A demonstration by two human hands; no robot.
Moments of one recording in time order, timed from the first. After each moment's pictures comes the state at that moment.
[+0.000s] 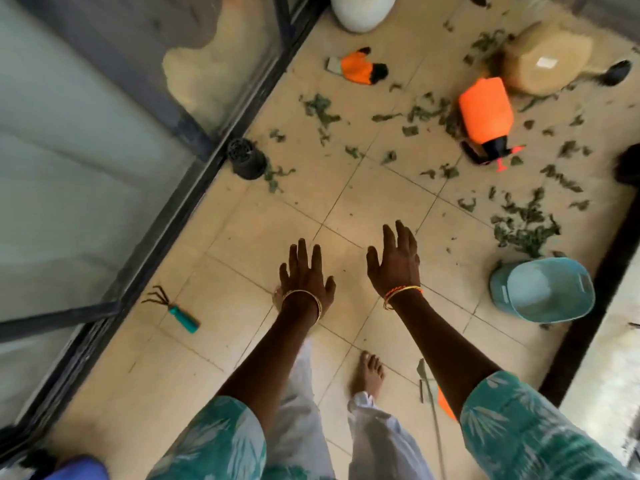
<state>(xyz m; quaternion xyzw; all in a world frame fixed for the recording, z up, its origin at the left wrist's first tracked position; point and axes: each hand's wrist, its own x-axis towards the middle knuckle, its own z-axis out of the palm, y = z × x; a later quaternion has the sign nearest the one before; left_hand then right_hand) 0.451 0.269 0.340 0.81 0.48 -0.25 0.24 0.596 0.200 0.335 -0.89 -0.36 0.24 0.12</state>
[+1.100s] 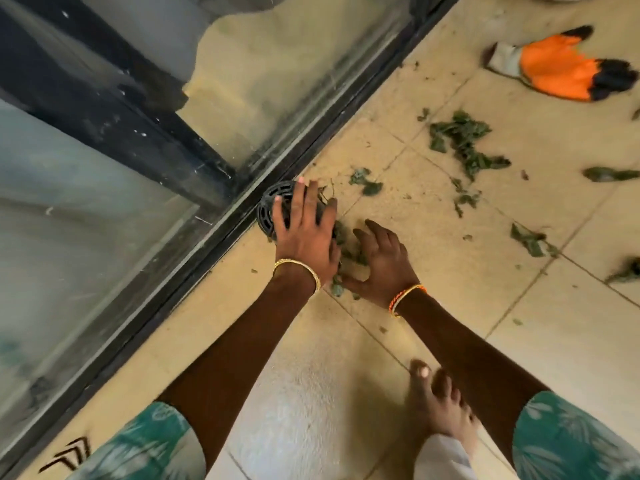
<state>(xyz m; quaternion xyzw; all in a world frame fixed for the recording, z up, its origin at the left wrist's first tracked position) 0.480 0.662 -0.029 0.87 0.49 -0.11 0.01 0.607 0.587 -0.104 -0.73 -0.62 0.26 0.12</state>
